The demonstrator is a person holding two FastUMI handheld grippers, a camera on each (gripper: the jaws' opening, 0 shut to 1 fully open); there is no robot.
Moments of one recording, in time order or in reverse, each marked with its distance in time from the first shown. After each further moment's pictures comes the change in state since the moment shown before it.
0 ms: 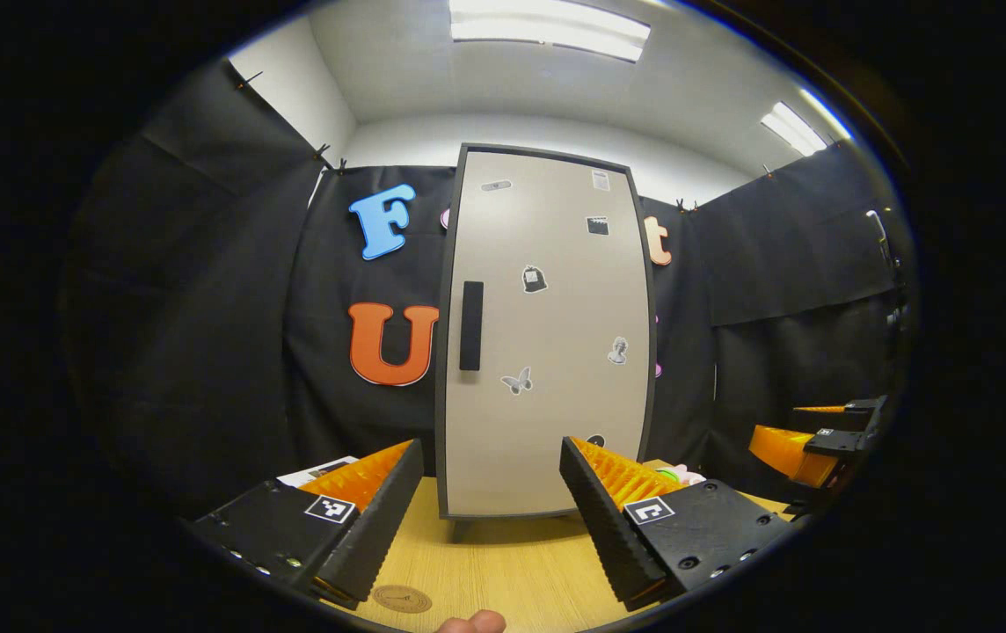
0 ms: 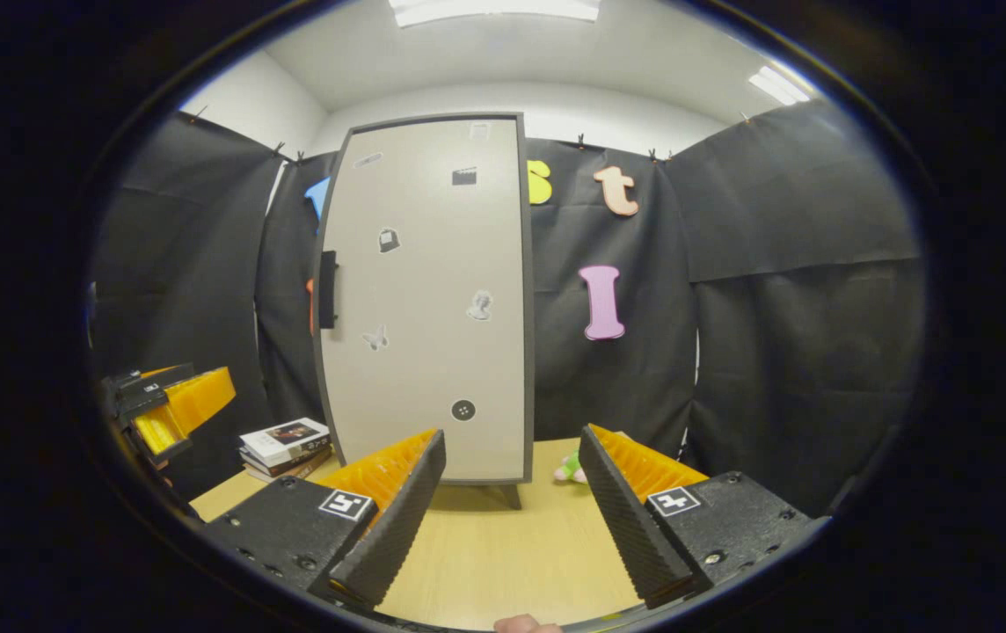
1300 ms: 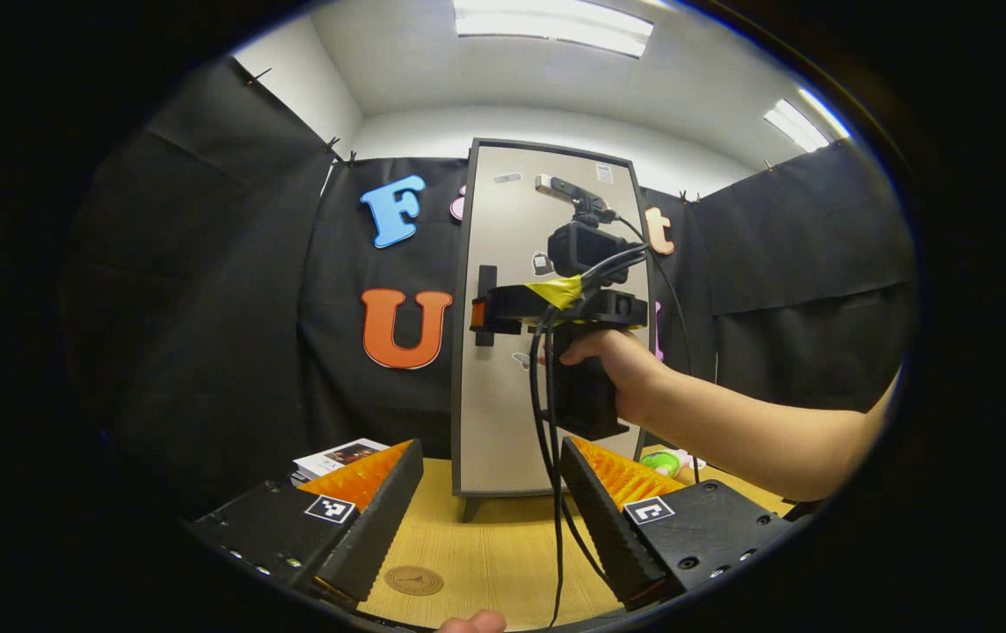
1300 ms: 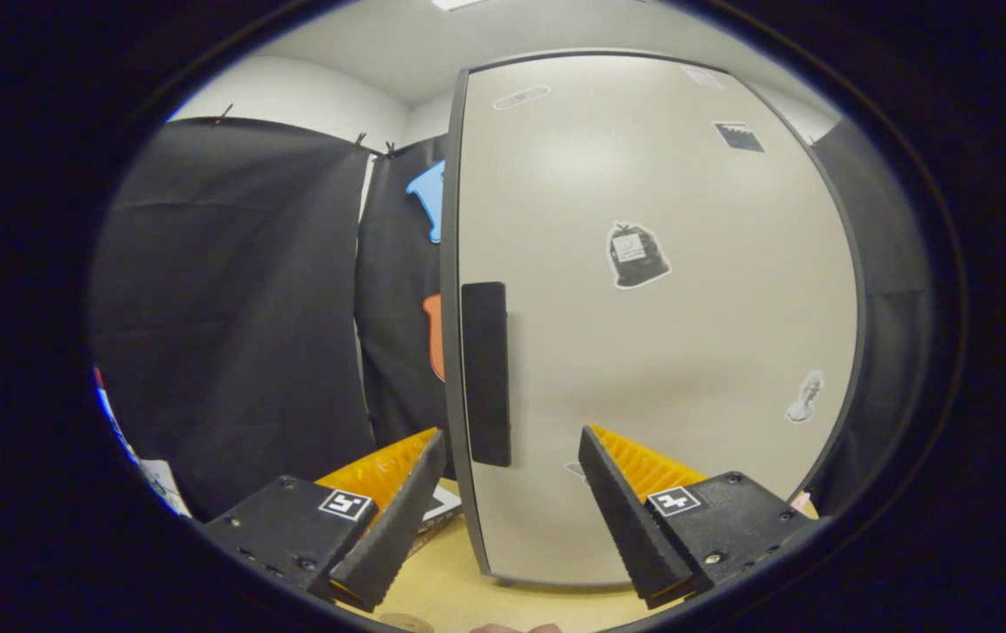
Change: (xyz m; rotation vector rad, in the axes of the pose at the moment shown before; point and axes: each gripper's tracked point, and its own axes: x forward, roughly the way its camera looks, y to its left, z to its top) left arm -0.043 0.018 -0.022 -0.001 0.046 0.018; right arm 0.235 0.276 0.097 -0.016 0.026 0.391
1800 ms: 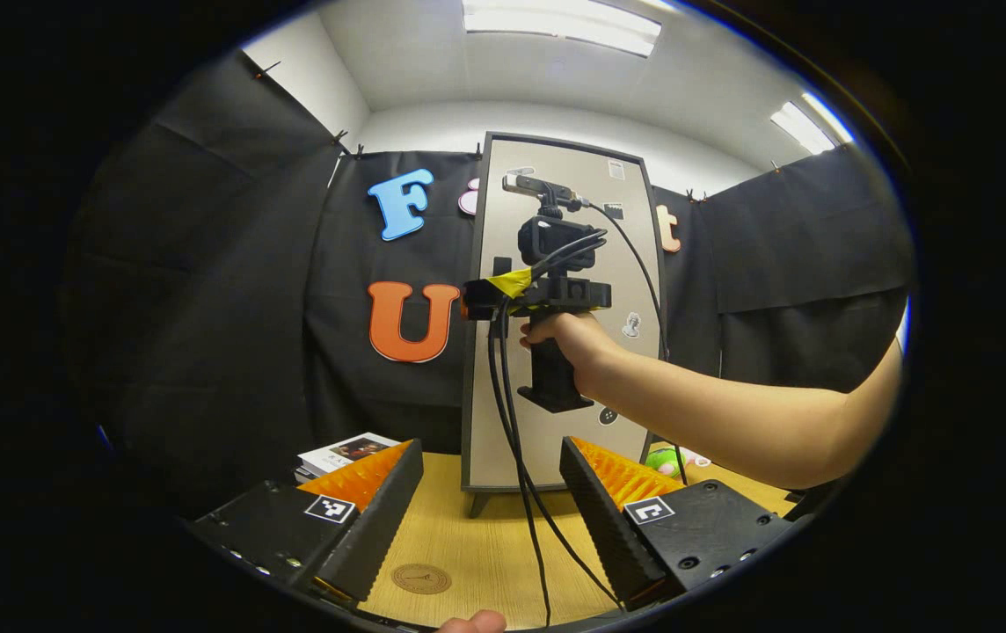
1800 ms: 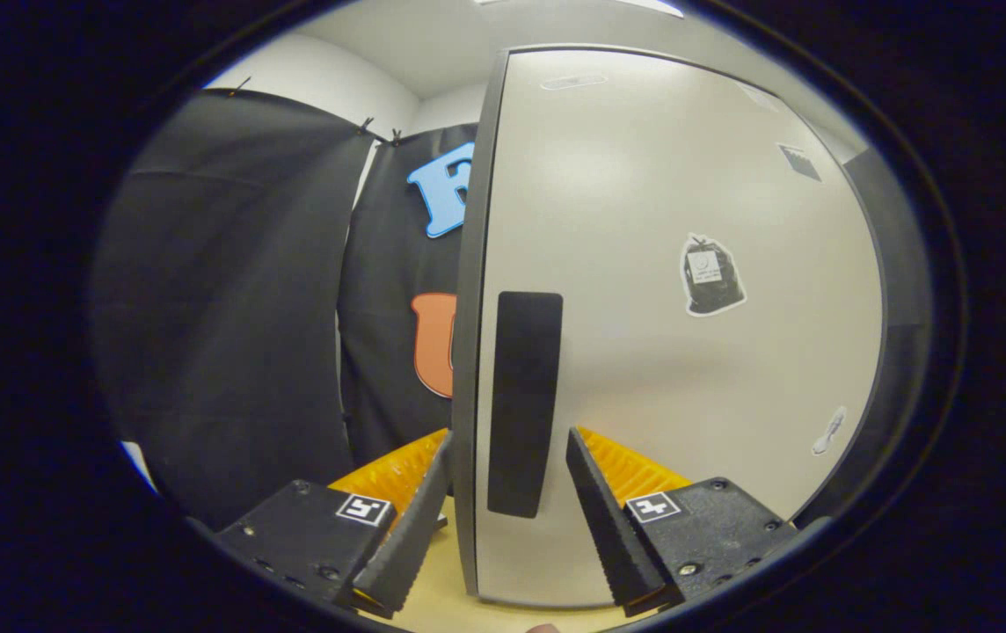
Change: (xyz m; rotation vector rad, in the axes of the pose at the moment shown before) left arm 0.004 0.016 -0.009 -0.015 0.016 0.007; right arm 0.043 0.014 0.012 -0.067 -0.022 -0.070
